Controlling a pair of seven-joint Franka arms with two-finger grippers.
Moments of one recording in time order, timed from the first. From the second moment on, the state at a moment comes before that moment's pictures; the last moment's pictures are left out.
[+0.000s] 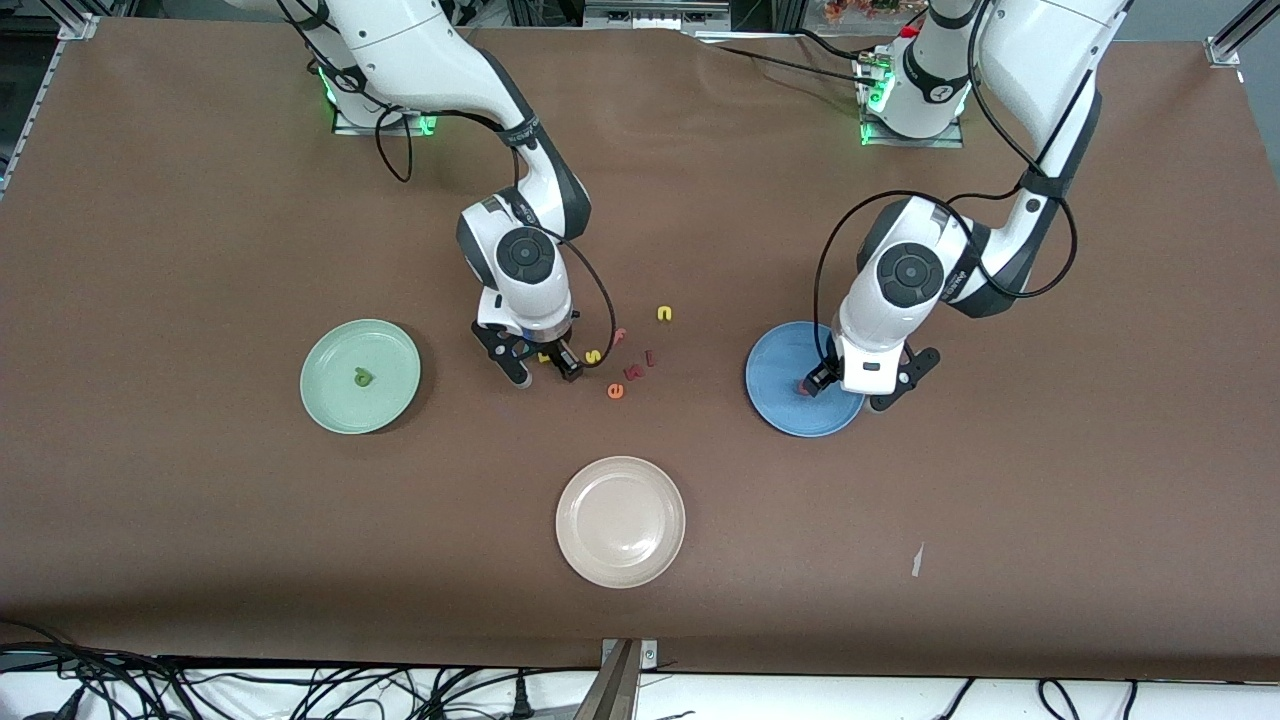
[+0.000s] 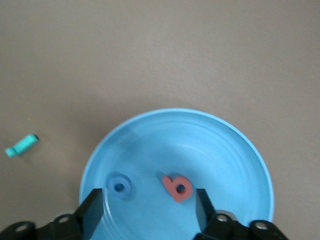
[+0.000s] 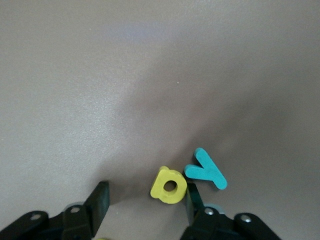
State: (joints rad) left arm -0.13 0.45 -0.24 -1.98 0.20 2.39 -1.20; right arm 0.80 0.68 -0.17 -1.80 0.06 2.50 1.47
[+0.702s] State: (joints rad) left arm 0.02 0.39 -0.23 -2.09 0.29 2.37 -0.99; right arm 0.79 0.68 -0.19 -1.80 0.06 2.50 1.43
